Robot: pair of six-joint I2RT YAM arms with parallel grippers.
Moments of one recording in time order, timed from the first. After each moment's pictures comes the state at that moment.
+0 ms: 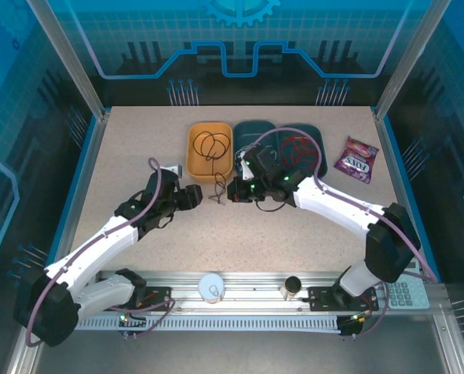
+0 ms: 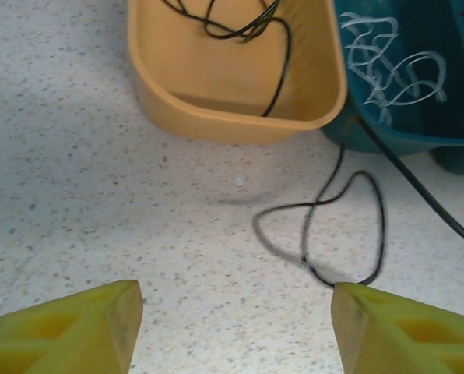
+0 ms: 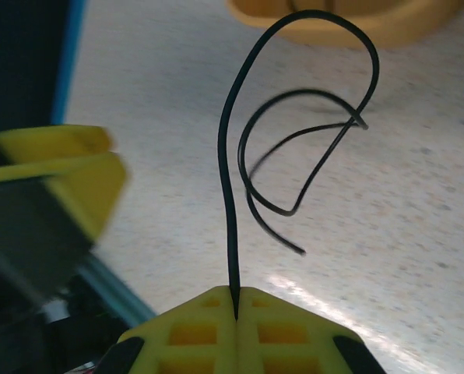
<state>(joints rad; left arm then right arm) -0.44 1.05 0.69 -0.36 -0.05 -0.59 0.75 1.53 1.19 -0.45 -0.31 0.70</state>
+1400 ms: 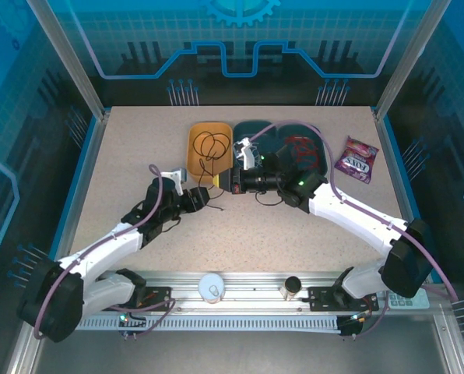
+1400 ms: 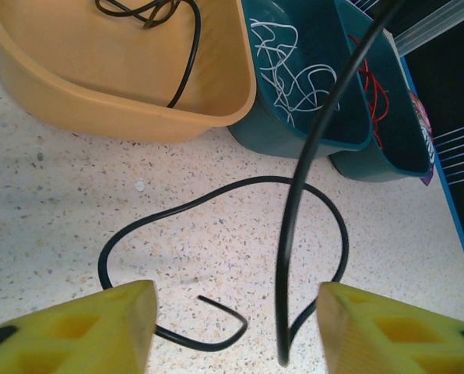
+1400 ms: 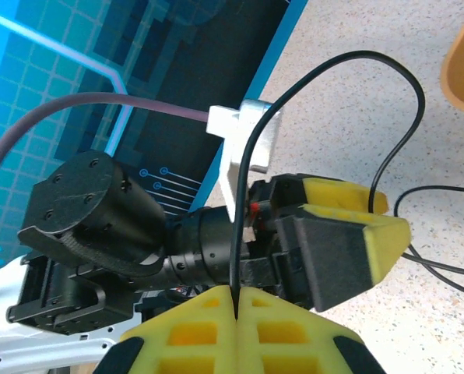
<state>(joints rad) -0.41 1.10 0.50 0.06 0.17 -0.71 0.75 1.41 1.16 -0.18 -0.51 0.76</state>
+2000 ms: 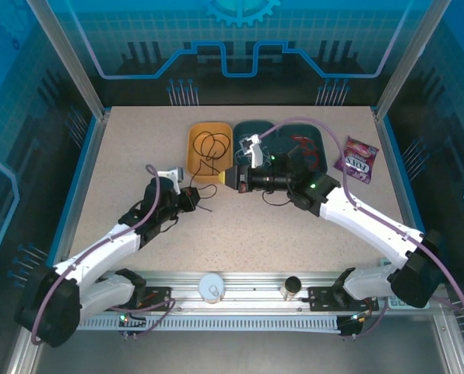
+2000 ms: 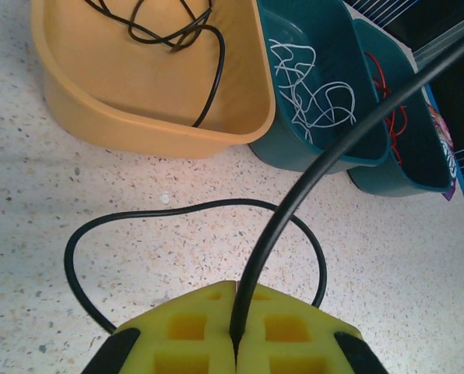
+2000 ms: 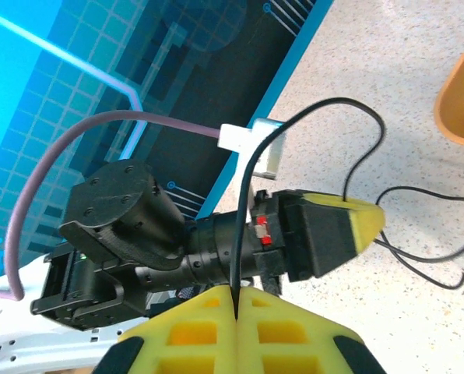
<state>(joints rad) -0.41 1.05 0.53 -0.02 0.10 -0.68 0.74 1.31 1.15 -0.23 -0.45 0.74</state>
